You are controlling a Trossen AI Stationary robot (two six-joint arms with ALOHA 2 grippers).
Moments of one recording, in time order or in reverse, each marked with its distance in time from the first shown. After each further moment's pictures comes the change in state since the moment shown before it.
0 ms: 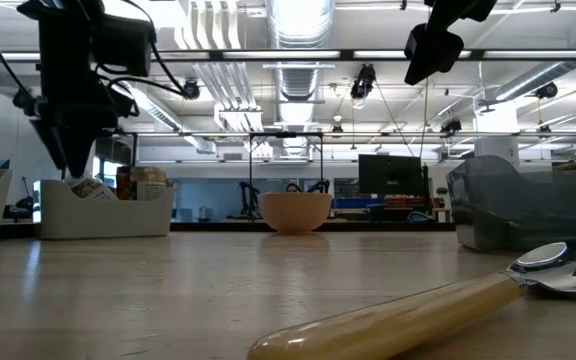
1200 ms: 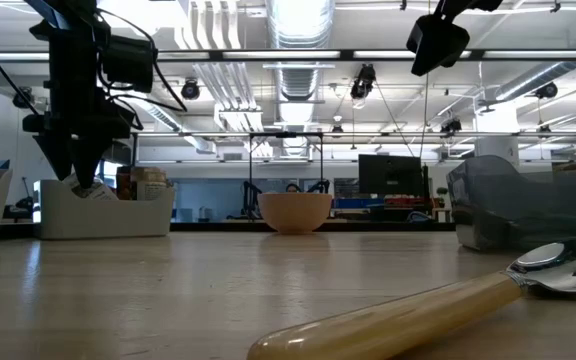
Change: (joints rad) left arm 0.191 0.000 -0.046 0.118 0.081 0.064; right arm 0.046 0.000 0.000 0.011 -0.026 -0.002
